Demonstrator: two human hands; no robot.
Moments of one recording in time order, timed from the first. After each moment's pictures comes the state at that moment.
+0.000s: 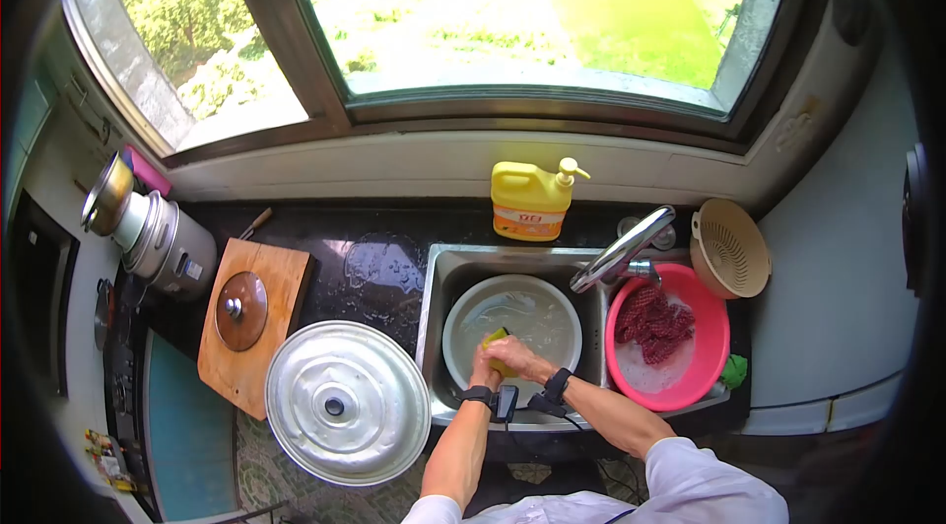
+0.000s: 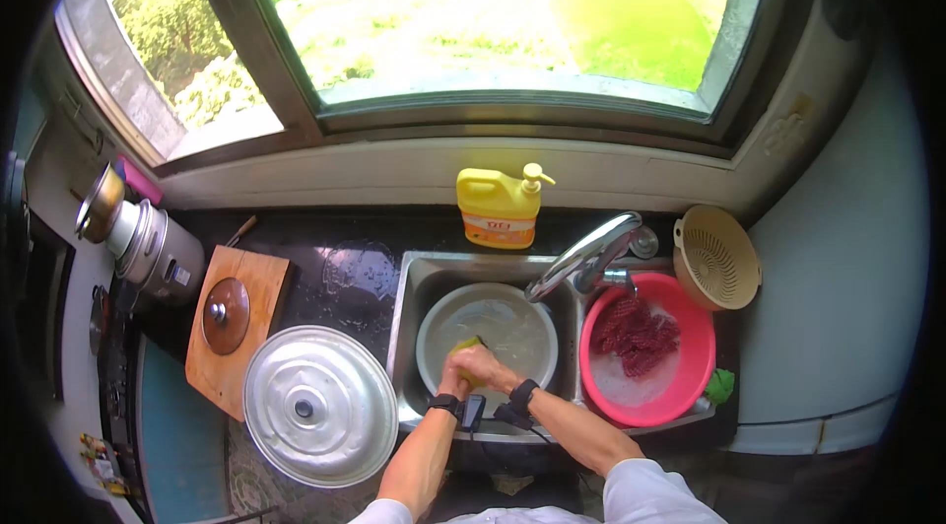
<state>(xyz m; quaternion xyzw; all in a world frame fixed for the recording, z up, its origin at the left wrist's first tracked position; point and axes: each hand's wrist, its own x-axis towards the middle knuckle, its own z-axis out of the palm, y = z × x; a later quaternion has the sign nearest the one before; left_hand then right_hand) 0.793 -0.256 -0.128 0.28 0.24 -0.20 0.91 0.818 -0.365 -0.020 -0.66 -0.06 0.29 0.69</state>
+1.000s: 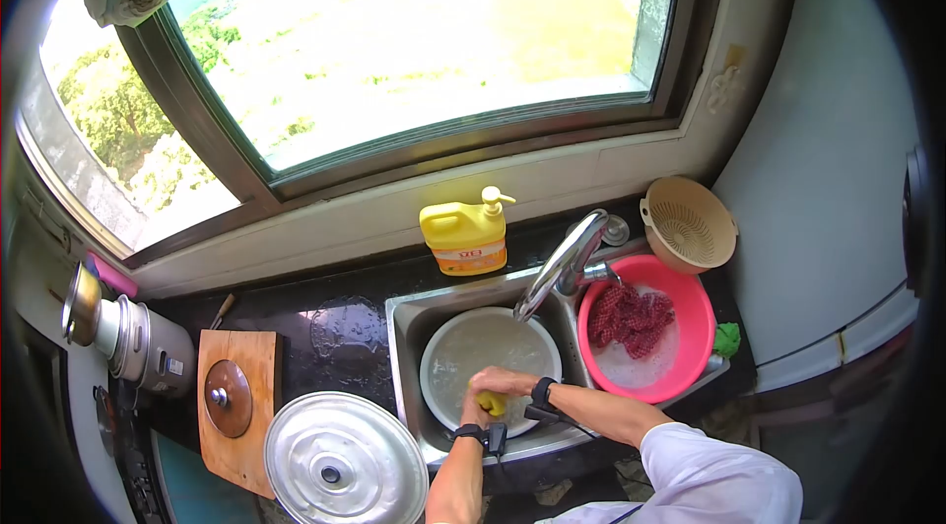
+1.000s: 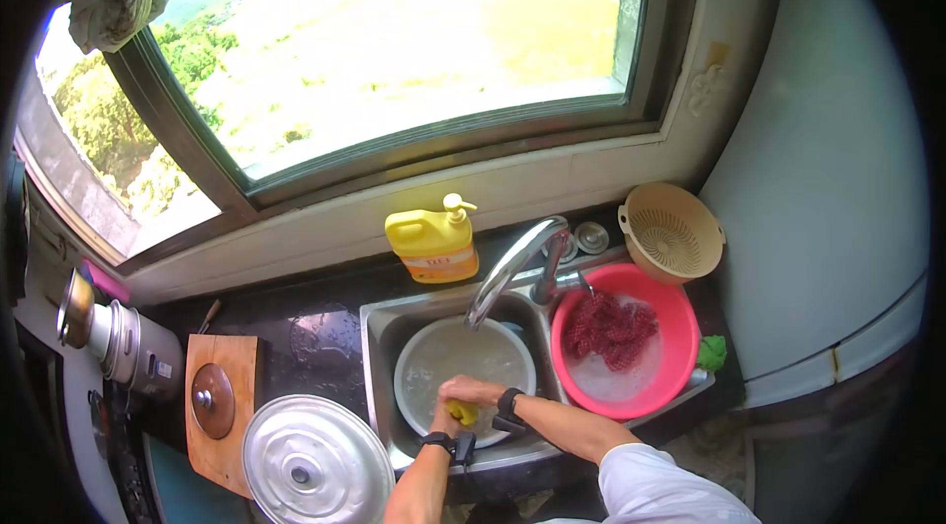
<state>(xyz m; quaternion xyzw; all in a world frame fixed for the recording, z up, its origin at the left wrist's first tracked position) 0.787 -0.238 -0.216 0.74 -0.03 -0.16 0.65 0.837 -0.394 -0.042 -0.71 -0.17 0.36 0.58</state>
